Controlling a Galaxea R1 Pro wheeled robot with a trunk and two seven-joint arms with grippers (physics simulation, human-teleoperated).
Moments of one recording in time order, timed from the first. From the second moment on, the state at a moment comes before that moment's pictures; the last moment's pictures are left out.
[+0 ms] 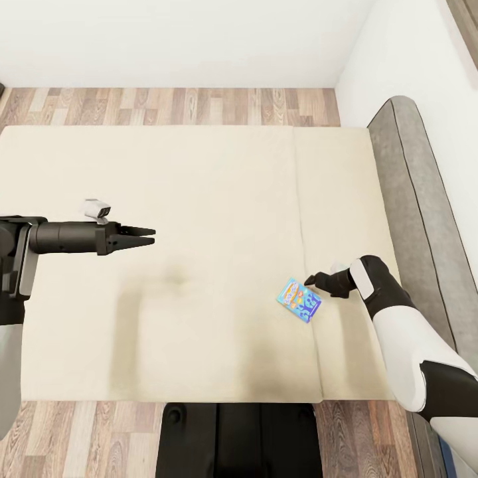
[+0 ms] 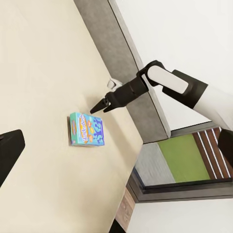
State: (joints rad) left arm -1.02 0.38 0.09 -1.42 0.03 1.04 -1.57; right arm -1.13 -0.10 -0.19 -0.63 -0.25 1.04 0.02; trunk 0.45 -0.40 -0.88
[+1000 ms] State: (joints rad) left arm -1.02 0.38 0.09 -1.42 0.03 1.04 -1.57; right arm -1.12 -0.10 -0.19 -0.63 -0.25 1.04 0.12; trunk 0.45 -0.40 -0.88
